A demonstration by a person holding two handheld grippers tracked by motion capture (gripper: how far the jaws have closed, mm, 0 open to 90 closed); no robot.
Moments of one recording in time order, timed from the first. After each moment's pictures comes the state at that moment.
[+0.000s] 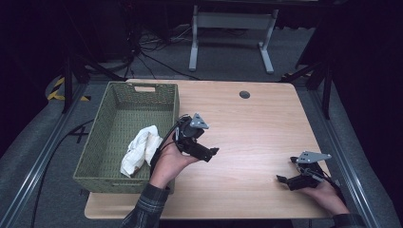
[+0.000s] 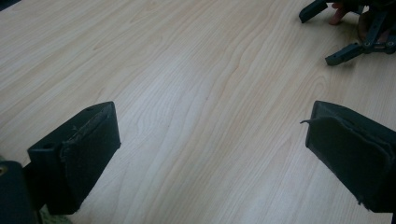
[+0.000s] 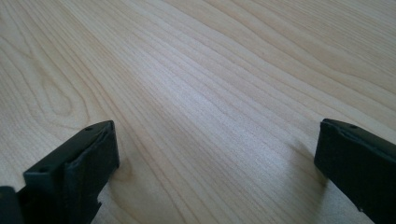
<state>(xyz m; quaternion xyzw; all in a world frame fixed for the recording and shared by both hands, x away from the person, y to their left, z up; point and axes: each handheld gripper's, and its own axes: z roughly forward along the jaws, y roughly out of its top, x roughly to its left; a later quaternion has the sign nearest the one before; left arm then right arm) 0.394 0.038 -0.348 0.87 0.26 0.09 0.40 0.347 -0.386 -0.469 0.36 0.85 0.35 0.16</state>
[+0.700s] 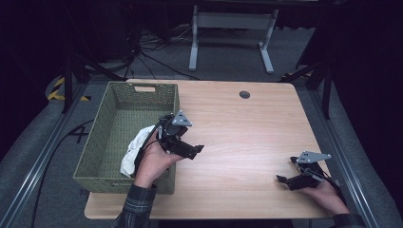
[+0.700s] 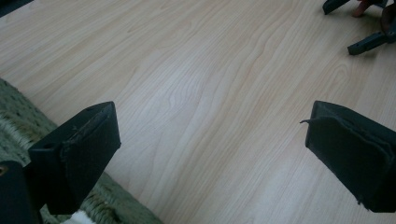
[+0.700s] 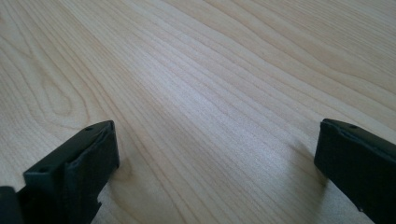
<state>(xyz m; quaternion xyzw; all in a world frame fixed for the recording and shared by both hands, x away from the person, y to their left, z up) 0.394 0.079 -0.345 0.87 0.29 0.11 0.39 0.347 -0.386 -0.469 0.36 0.85 0.35 0.16</state>
